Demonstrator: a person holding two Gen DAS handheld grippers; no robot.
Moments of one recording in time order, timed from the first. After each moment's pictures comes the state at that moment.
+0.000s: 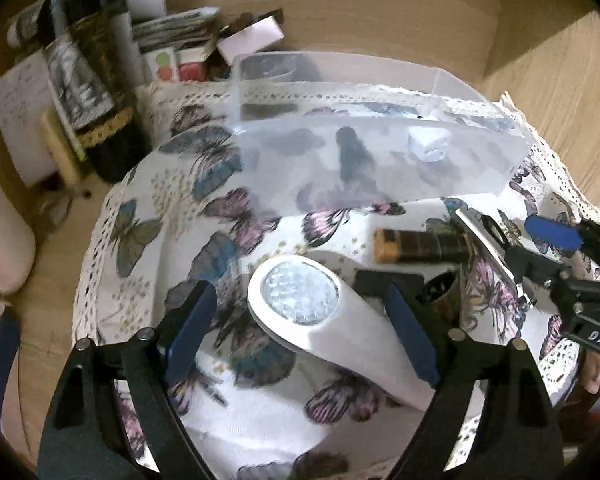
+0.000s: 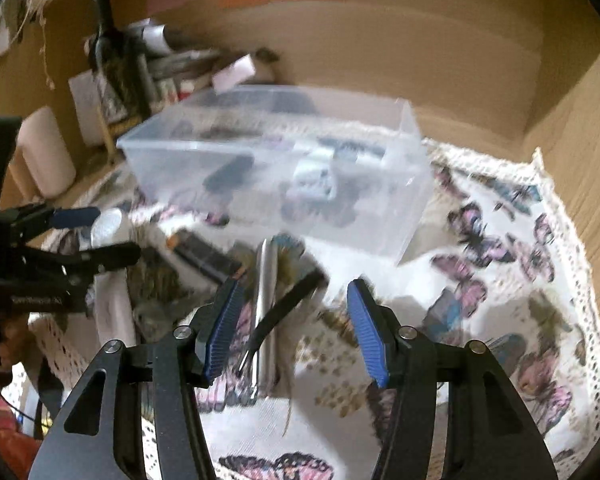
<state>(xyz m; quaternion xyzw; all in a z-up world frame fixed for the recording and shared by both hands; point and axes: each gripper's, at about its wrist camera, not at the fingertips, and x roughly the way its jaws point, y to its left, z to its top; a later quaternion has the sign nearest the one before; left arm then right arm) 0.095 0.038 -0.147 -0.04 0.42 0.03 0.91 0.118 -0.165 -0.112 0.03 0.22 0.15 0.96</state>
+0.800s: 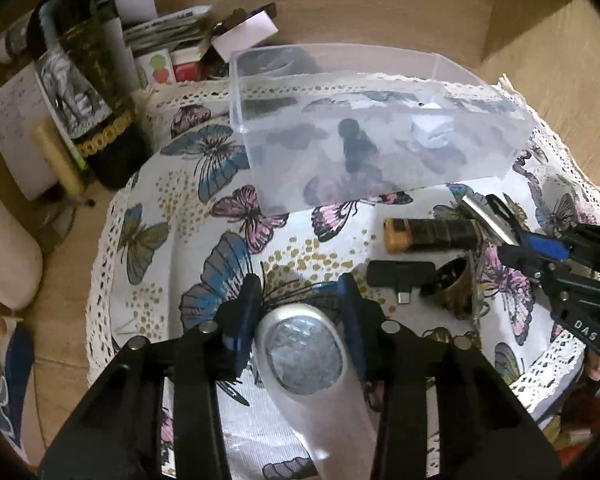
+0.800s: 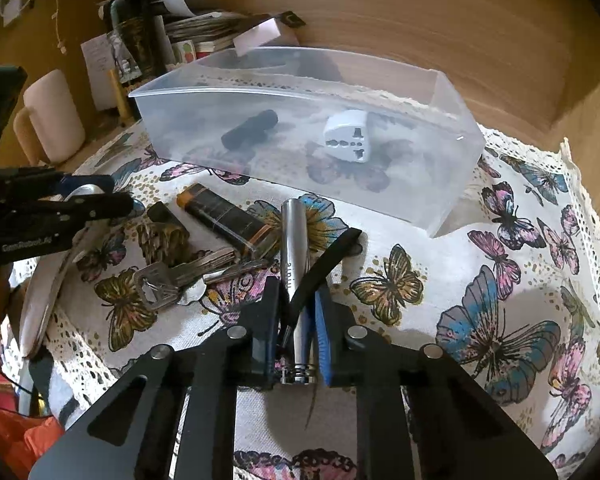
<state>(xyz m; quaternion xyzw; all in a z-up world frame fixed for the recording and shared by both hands) 0.098 0.039 -0.144 -0.01 0.43 0.02 0.90 0.128 -0.148 -0.125 0.01 0.25 0.17 0.95</state>
